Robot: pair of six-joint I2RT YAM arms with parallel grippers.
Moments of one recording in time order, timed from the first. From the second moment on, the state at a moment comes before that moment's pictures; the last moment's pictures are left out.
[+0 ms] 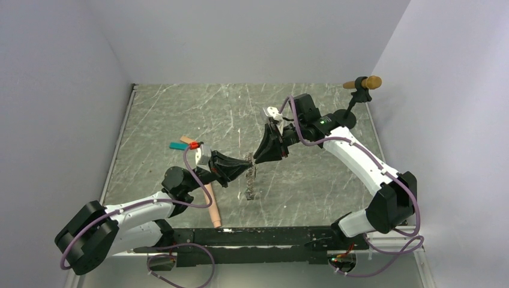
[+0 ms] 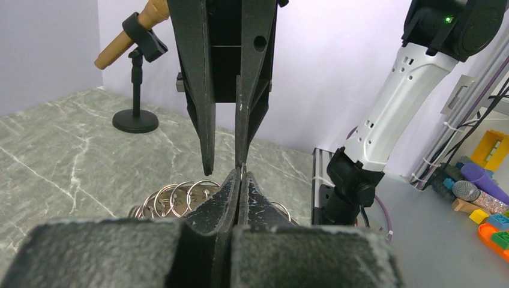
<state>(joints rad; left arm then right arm) -0.76 1.07 0.28 1.21 0.47 -0.43 0.53 1.44 1.28 -0.68 -1.27 -0.59</state>
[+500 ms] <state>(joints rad) -0.76 1.05 0.28 1.20 0.43 -0.43 0.54 1.44 1.28 -0.72 -1.29 -0.64</state>
